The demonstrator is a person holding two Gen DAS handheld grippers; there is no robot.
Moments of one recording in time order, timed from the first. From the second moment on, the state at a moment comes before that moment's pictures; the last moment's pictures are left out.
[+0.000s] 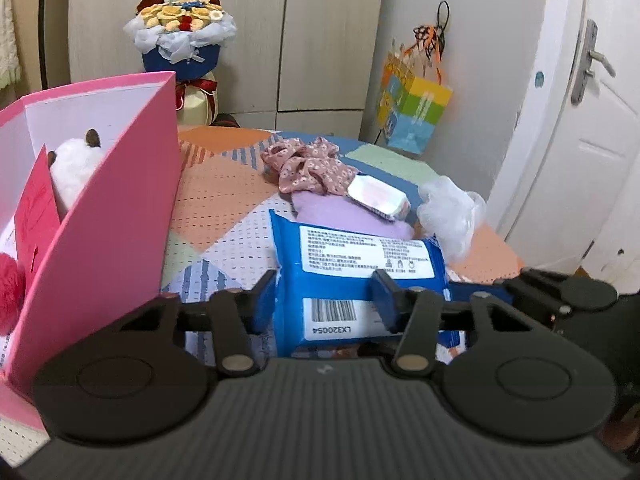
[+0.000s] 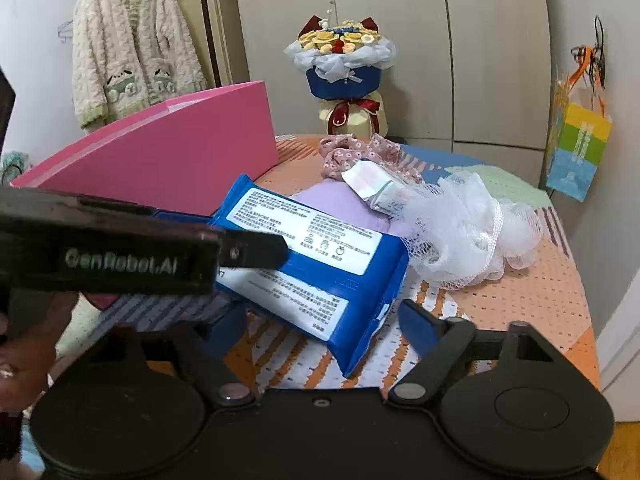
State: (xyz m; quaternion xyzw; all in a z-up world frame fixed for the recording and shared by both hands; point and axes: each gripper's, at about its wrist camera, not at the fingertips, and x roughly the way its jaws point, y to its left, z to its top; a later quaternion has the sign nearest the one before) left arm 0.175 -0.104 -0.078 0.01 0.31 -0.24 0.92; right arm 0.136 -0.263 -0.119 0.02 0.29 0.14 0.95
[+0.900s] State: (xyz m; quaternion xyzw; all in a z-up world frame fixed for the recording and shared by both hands) left arm 0.122 -0.083 -0.059 0.02 0.34 -0.26 0.90; right arm 0.090 -0.219 -0.102 0.01 0.29 0.14 0.95
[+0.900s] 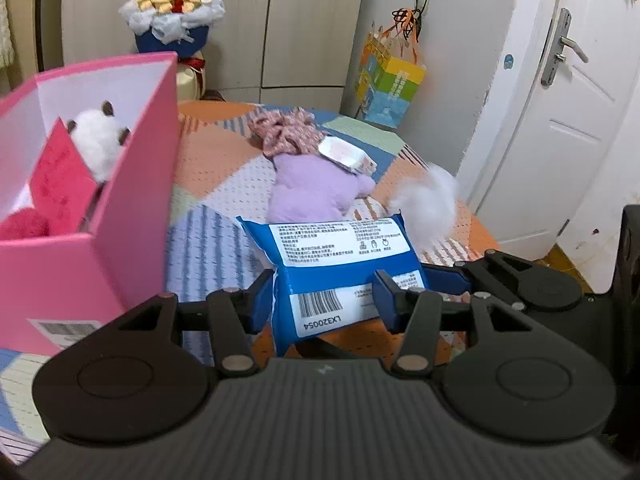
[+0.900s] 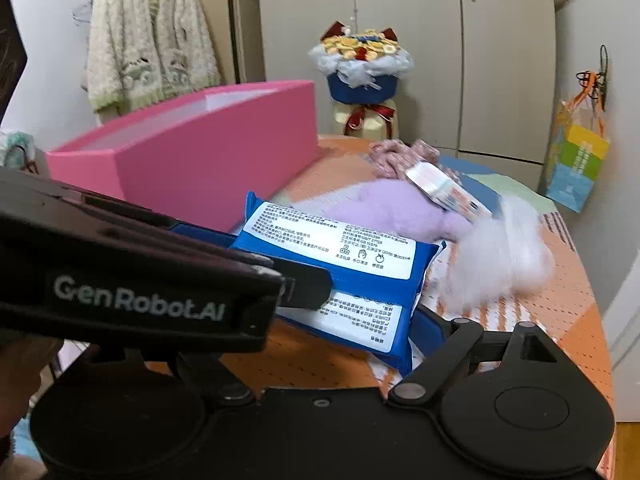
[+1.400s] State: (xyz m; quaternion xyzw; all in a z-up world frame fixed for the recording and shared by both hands) left arm 0.096 -0.061 -0.052 0.02 0.37 -0.26 0.89; right arm 0.059 -0.194 -0.092 -0.01 0.31 0.14 0.94
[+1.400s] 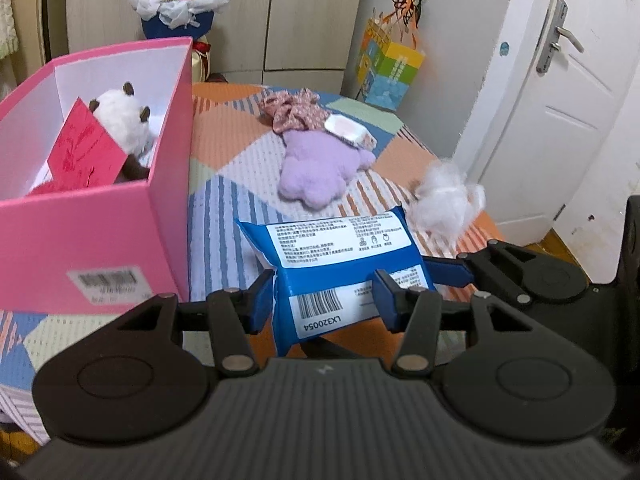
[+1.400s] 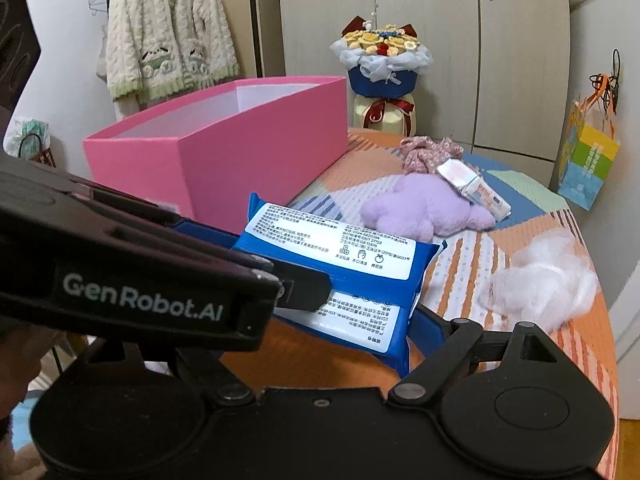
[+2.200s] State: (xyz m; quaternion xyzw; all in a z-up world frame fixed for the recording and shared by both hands) left arm 0.051 0.037 0.039 -0.01 0.36 -0.30 0.88; right arm 0.018 -0.126 0.009 -0.08 0.29 0.22 0.93
